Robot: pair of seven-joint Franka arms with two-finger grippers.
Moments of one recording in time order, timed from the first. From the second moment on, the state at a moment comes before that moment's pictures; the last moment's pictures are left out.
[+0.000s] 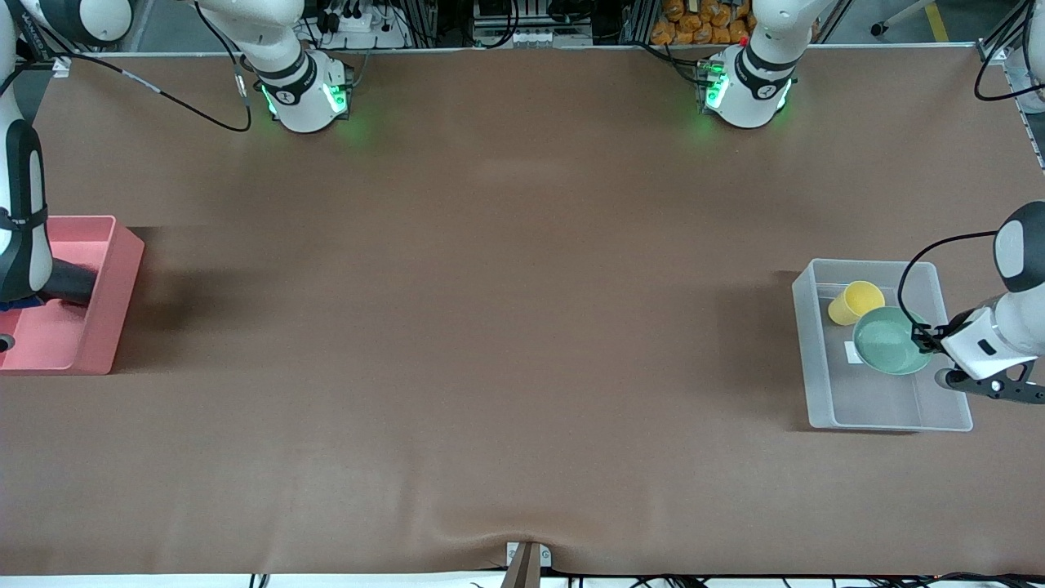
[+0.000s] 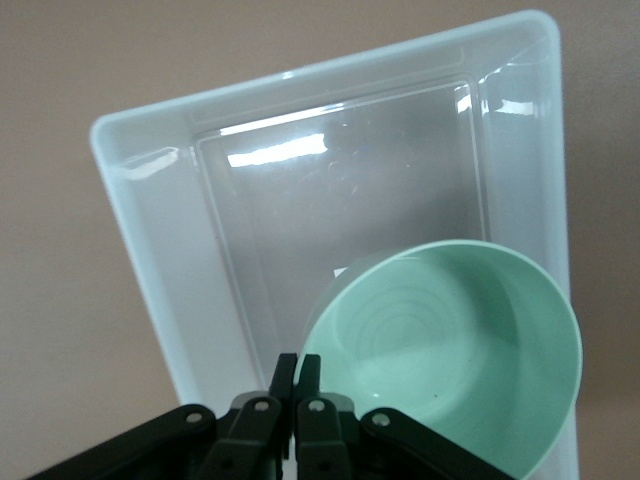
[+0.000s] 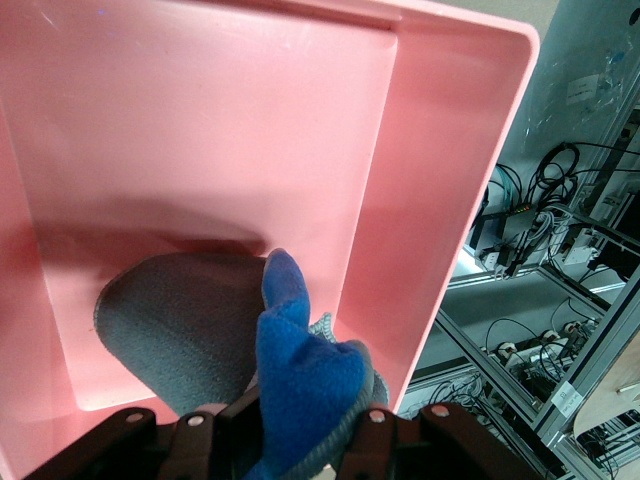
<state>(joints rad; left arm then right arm) 0.71 0.60 -0.67 -1.58 0.52 1.95 0.13 -0.33 0.63 -0.21 -1.51 -0.52 1.94 -0.34</state>
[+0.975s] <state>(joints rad) 0.71 0.71 -0.62 -1.58 0.55 2.12 0.13 -0.31 0.63 -0.19 -1.50 -0.52 1.94 -0.34</state>
